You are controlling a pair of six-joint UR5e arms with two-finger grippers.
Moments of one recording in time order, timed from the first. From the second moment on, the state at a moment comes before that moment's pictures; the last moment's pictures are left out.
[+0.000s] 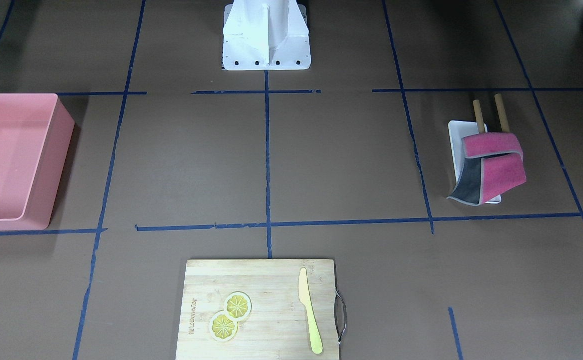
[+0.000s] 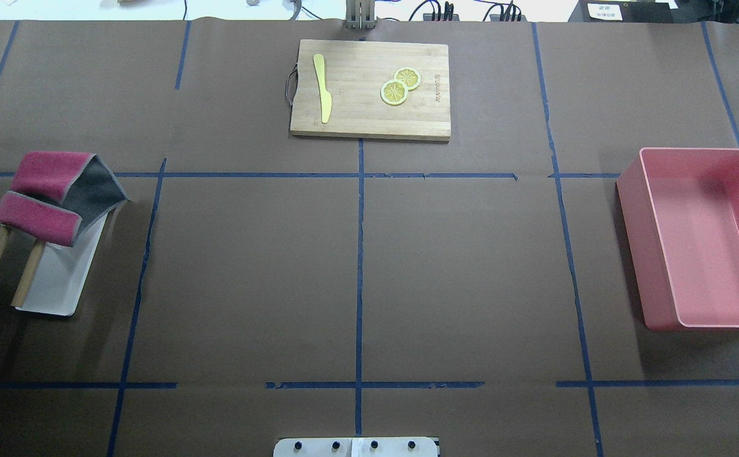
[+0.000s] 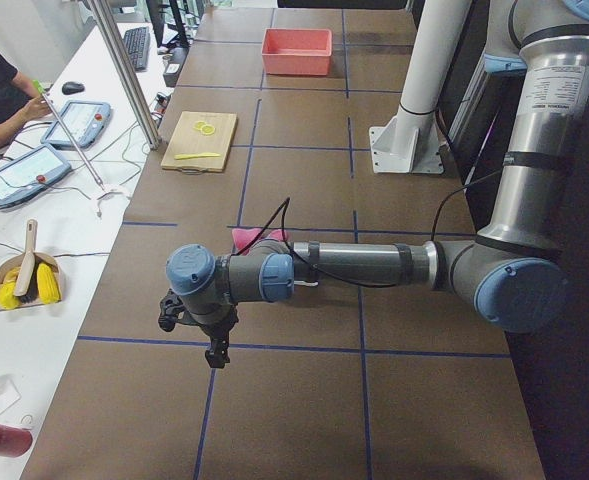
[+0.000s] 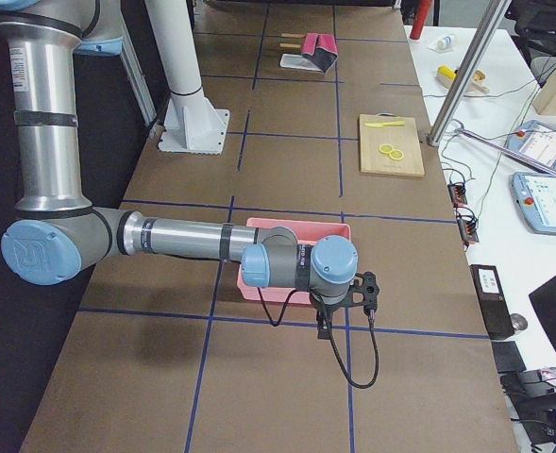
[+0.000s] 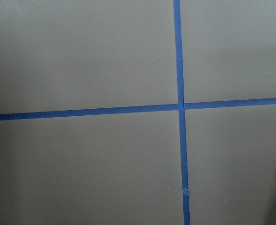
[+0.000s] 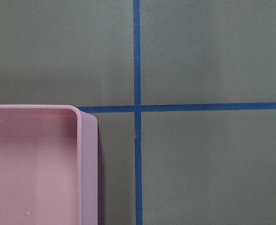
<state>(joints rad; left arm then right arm) -1.58 -1.70 -1.44 -1.50 -2.34 0.12 1.60 -1.56 1.53 -1.49 2.41 0.03</state>
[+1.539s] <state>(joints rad) -1.26 -1.65 -1.67 -1.88 -2.54 -0.55 1.60 -1.55 1.56 -1.49 2.42 0.03</state>
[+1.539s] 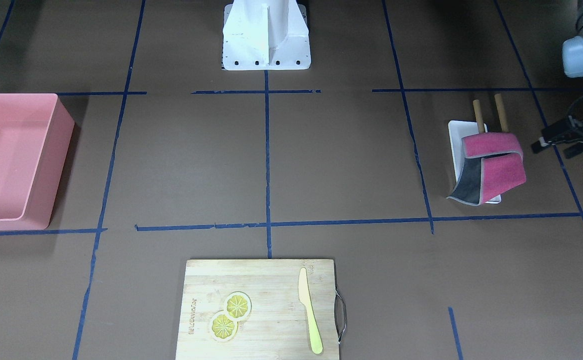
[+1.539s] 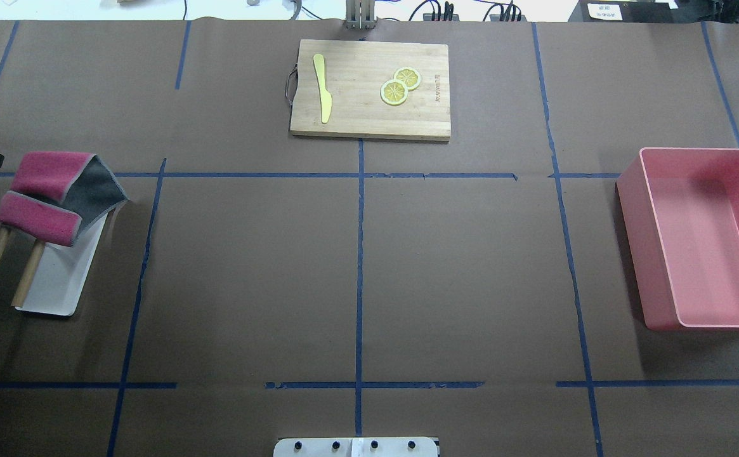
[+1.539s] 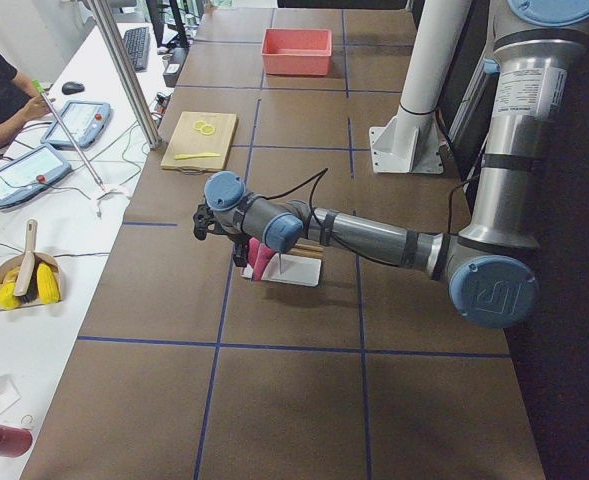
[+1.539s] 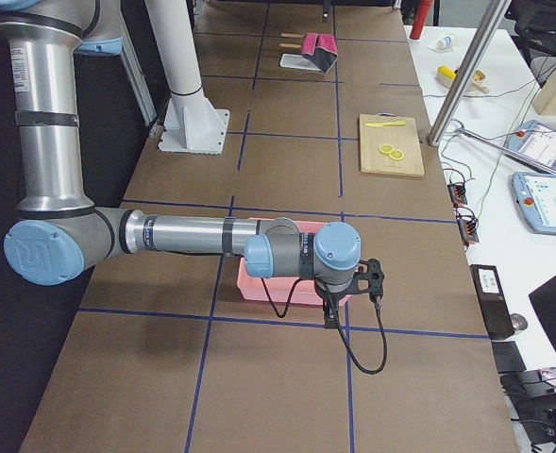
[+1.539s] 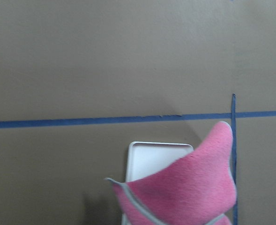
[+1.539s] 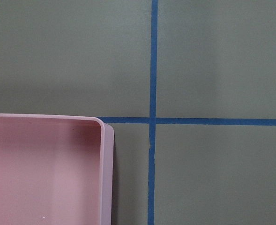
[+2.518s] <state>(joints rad) -1.21 -1.63 -1.67 -1.91 -2.54 -0.60 1.60 -1.55 1.56 -1.49 2.42 0.03</state>
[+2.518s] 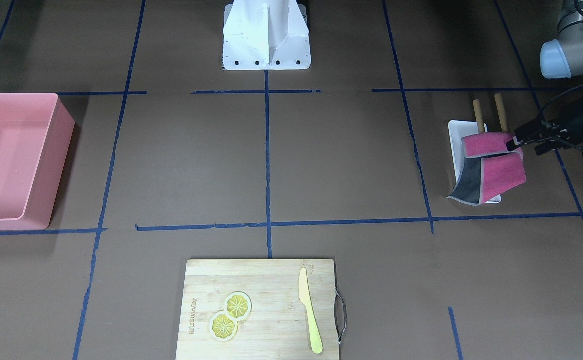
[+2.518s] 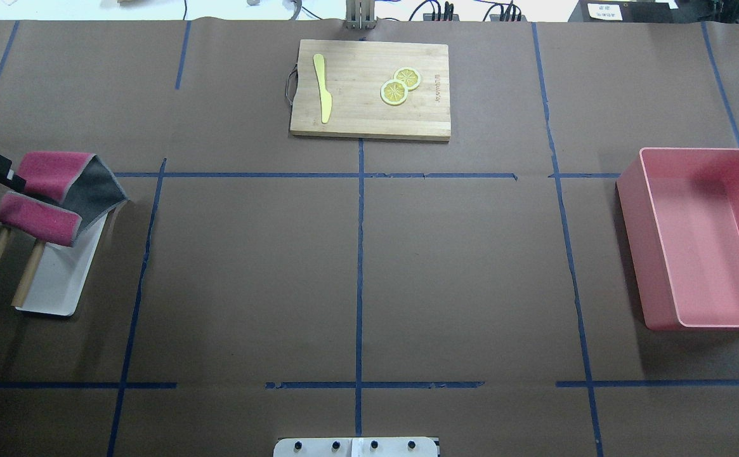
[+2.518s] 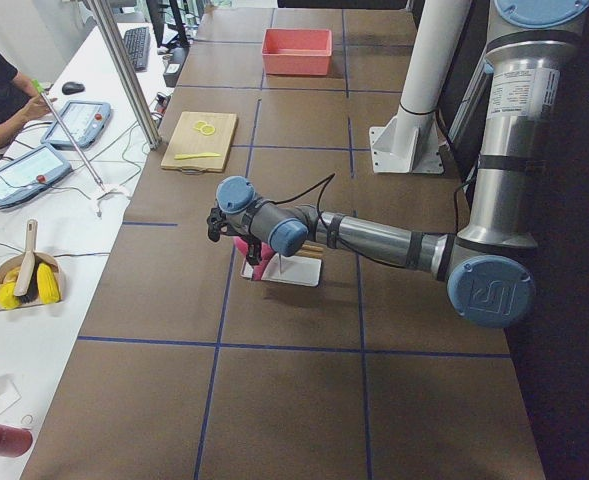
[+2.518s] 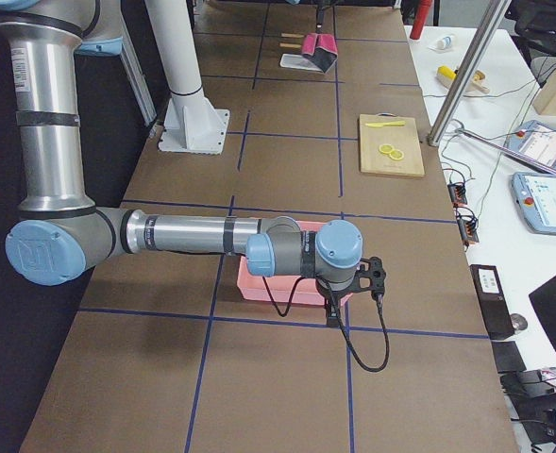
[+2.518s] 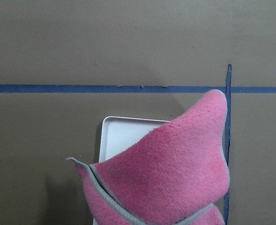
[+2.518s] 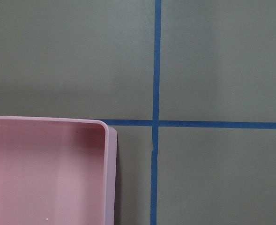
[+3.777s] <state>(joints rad) -1.20 -1.63 -1.66 -1.91 -2.54 -0.61 1.60 -1.54 1.56 -1.50 2.42 0.03</state>
